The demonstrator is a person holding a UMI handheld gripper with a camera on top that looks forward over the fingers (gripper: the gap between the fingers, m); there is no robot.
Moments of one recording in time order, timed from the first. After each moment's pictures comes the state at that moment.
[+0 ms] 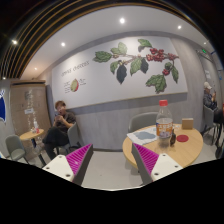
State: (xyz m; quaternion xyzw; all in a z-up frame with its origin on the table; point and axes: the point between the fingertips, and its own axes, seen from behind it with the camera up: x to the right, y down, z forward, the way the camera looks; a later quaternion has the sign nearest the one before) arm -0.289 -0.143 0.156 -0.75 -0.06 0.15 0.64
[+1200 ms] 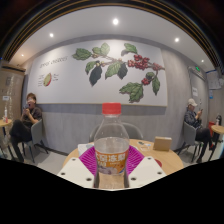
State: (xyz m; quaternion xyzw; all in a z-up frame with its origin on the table) arm -0.115 0.048 0.140 -0.73 -0.02 -0.01 0.68
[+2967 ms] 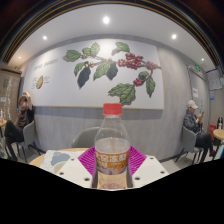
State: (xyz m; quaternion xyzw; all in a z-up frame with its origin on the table) arm 0.076 0.187 0.136 -0.71 -0.03 0.00 0.70
